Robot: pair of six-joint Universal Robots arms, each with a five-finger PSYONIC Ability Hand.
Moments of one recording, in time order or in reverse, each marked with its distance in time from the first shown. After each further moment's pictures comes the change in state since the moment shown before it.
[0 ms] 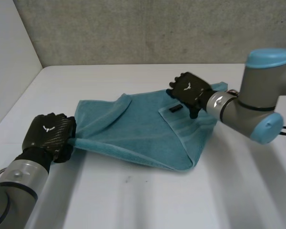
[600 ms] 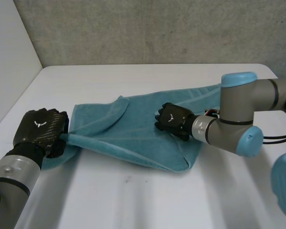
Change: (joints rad) left arm 0.057 0.017 0.011 -0.017 0.024 0.000; right arm 0.054 0.115 -0.017 0.141 -0.049 -0.345; left_hand 0.000 0.000 0.000 0.000 0.000; right_hand 0.060 0.064 0.082 0.099 0.086
